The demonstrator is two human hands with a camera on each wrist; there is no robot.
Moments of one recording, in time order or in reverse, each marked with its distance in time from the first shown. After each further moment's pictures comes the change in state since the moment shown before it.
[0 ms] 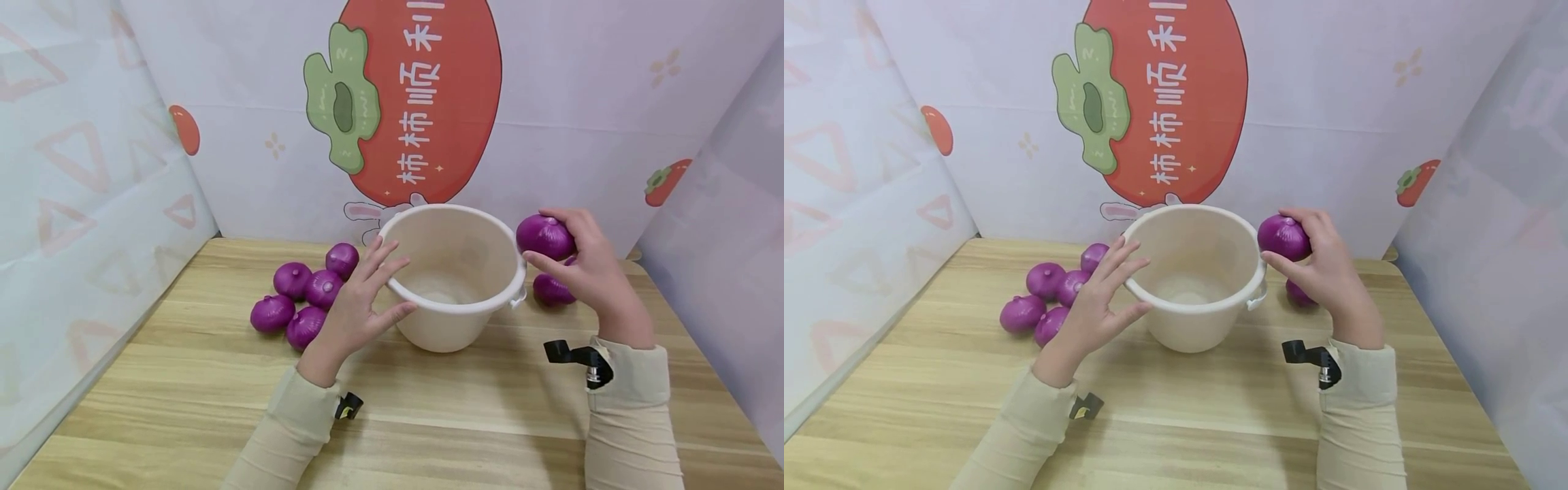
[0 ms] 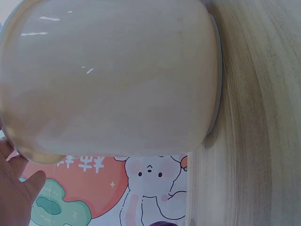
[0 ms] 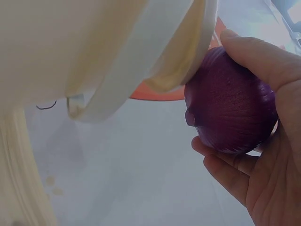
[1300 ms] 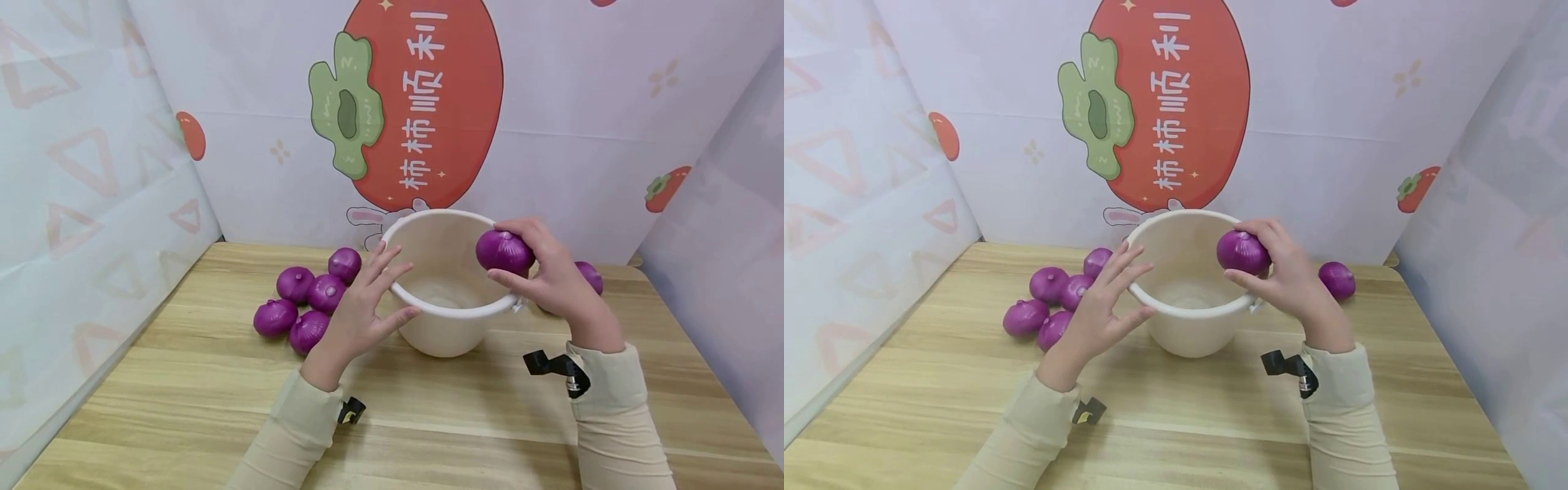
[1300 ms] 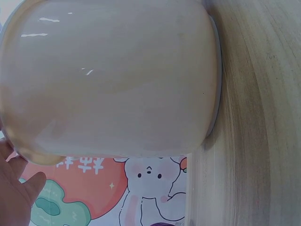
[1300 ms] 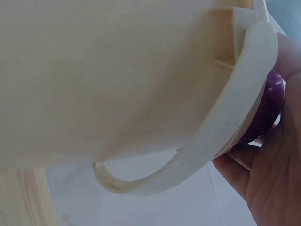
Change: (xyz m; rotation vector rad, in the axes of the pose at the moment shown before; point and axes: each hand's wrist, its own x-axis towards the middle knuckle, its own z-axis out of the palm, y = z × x) left_hand -0.001 0.003 -0.001 0.002 -0.011 -0.014; right_hand 0.005 -0.023 0.034 0.006 -0.055 -0.293
